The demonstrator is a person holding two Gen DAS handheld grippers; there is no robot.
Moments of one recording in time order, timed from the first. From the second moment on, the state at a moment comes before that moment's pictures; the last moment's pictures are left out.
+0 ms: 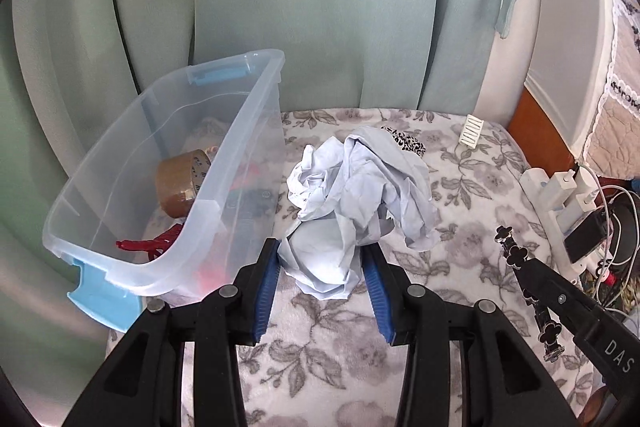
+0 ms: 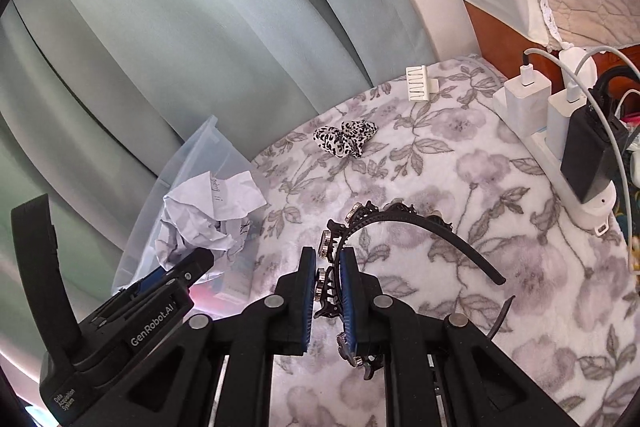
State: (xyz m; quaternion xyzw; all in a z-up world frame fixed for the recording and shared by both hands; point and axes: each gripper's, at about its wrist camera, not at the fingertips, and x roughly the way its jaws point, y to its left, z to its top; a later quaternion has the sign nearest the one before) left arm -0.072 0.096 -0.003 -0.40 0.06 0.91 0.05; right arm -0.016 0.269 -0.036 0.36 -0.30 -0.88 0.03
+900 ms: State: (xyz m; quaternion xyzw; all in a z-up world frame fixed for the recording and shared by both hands) left arm -0.063 0.092 -0.020 -0.42 0.07 0.90 0.04; right arm -0.021 0.231 -0.109 0.48 -0.22 -0.85 0.03
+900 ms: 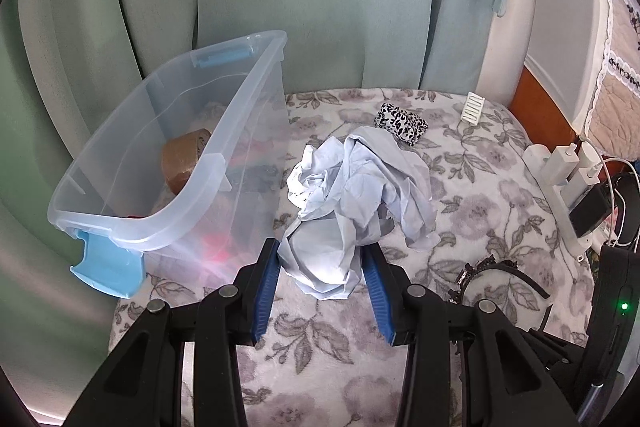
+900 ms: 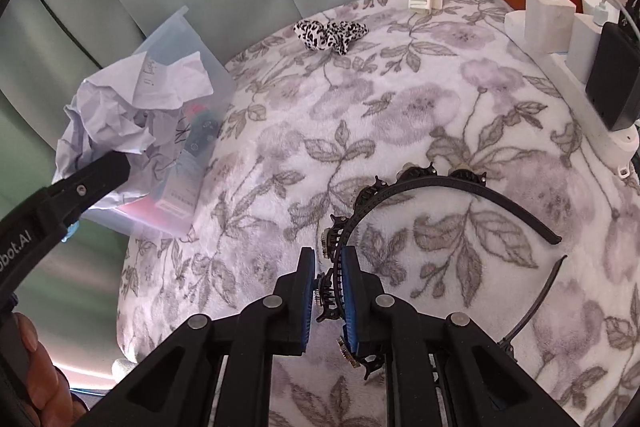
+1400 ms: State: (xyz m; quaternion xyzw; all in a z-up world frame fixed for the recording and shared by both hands) left arm -0.083 0.076 -0.052 -0.45 0.04 0.89 0.05; right arm -0.037 0.210 -0.126 0.52 -0.16 -0.84 0.00
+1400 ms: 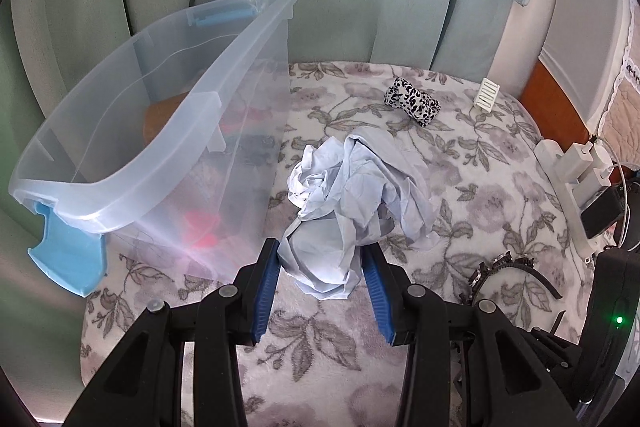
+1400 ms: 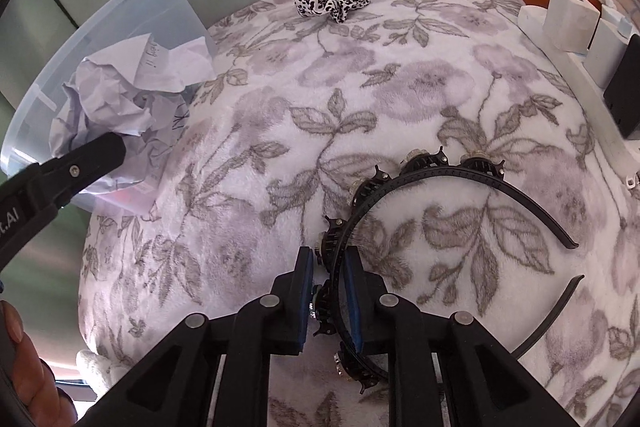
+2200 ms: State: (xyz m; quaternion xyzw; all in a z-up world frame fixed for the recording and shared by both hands) left arm -0.060 0.057 -0.004 -0.41 0.02 0.91 0.06; right arm -0.012 0.213 -0.050 0.39 -0.24 -0.89 0.03
